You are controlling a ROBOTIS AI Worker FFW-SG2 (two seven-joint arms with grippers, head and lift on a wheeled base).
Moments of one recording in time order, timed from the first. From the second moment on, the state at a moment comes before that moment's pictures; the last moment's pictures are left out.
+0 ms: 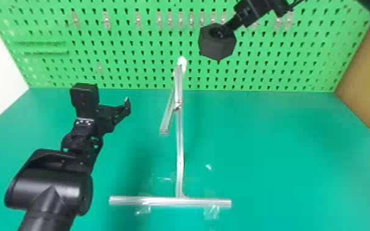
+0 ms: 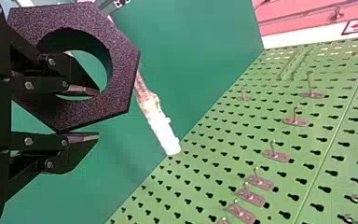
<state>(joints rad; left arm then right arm) -0.14 0.15 -0.03 -1.65 0.00 0.23 0.01 -1.45 -0.26 0.89 -1.03 -0.47 1.12 0.67</state>
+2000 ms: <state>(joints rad) -0.15 0.16 -0.04 -1.64 0.00 0.23 0.01 -1.49 -0.17 1.02 -0.98 -0.72 1.08 0.55</state>
